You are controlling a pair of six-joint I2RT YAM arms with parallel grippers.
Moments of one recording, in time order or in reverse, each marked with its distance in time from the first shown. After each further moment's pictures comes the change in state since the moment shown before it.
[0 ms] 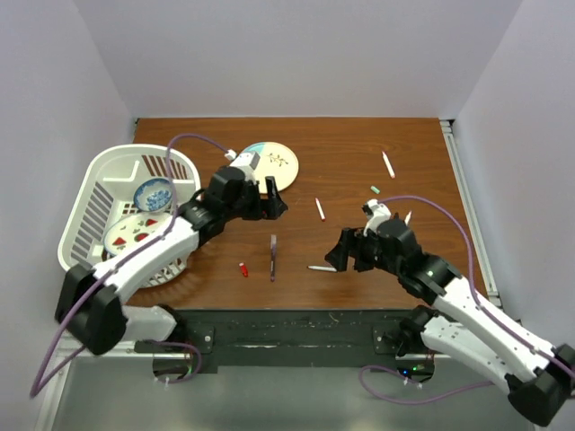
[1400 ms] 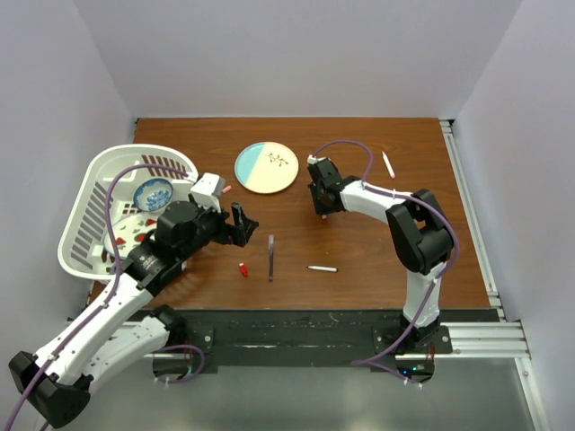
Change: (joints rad) left arm 0.002 -0.563 -0.202 -0.127 -0.062 0.199; right arm -0.127 1.239 0.697 0.111 0.284 -0.328
